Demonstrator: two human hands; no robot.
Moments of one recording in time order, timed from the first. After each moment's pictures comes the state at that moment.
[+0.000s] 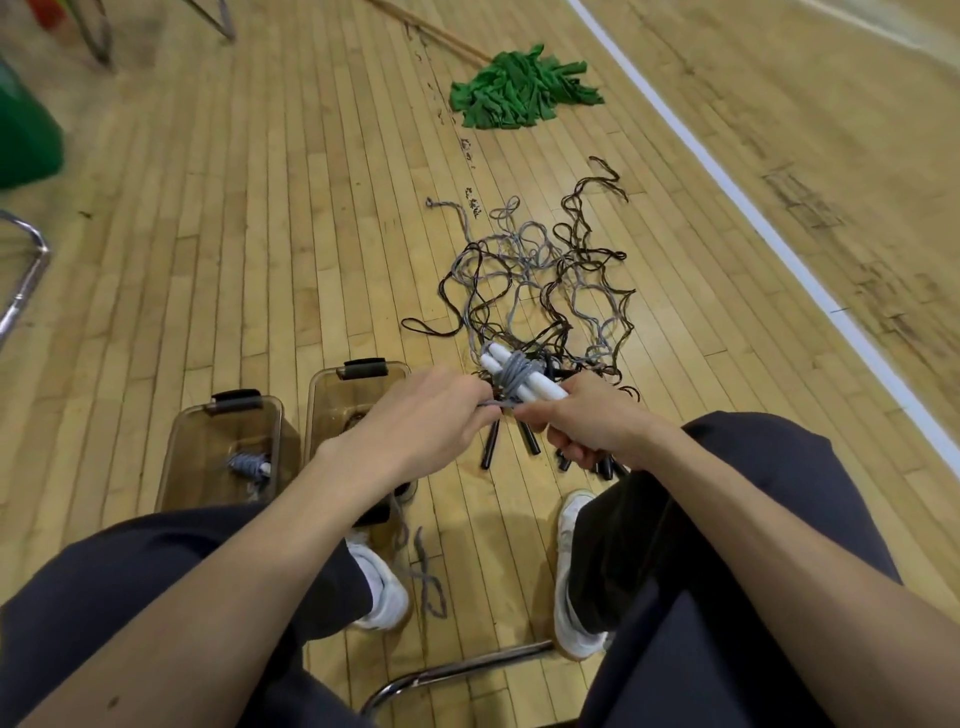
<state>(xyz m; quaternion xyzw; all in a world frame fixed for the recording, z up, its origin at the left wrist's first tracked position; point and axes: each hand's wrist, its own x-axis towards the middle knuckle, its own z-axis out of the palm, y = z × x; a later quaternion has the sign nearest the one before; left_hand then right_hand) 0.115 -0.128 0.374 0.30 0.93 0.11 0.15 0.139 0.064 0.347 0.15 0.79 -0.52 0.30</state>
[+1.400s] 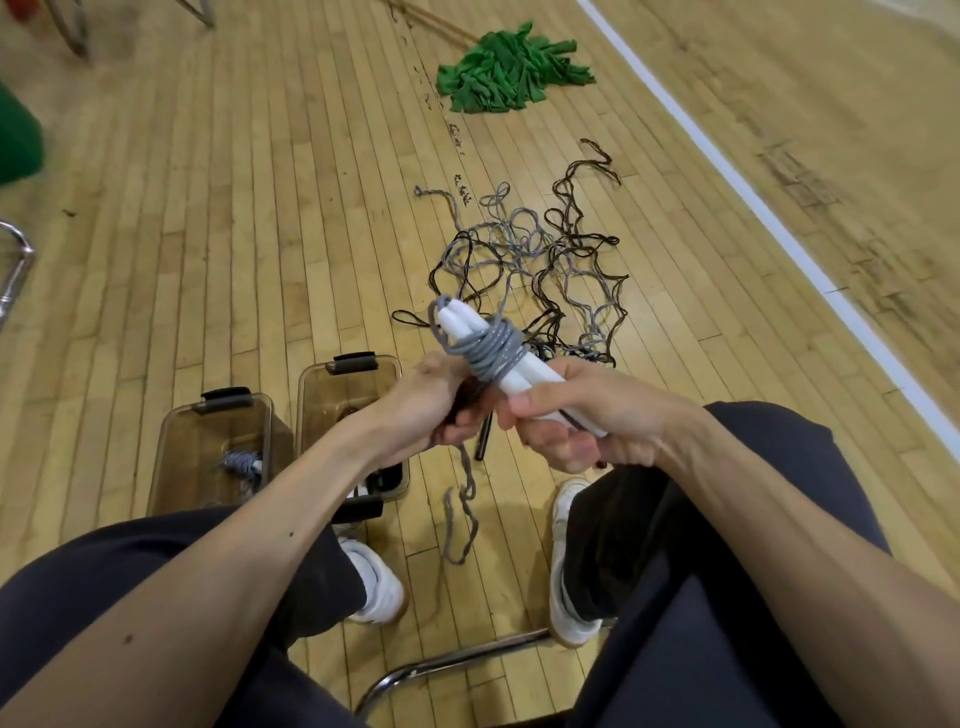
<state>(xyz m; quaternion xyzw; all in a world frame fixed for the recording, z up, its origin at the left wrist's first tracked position) 0.108 -0.114 0.358 0.08 0.70 0.61 0.37 0.147 0.076 0.379 0.00 0.53 -0.73 0.43</state>
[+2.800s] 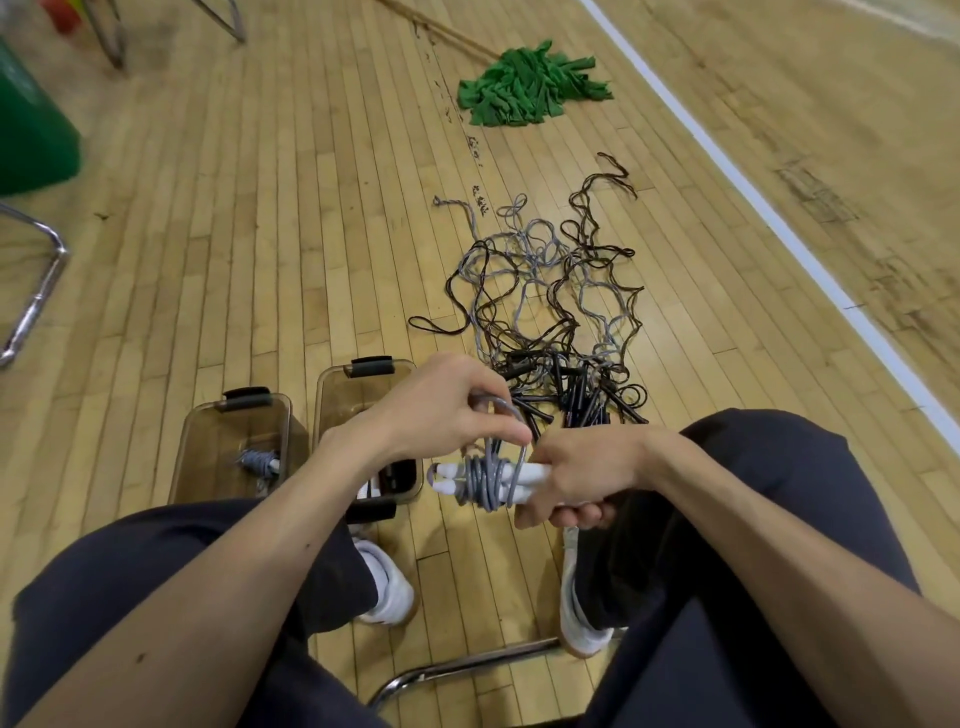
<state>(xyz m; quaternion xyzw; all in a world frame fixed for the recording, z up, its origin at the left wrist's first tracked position) 0.107 -0.126 0.375 0.29 0.86 0.35 0.22 0.154 0.054 0.360 -0.05 0.74 -0.37 0.55</state>
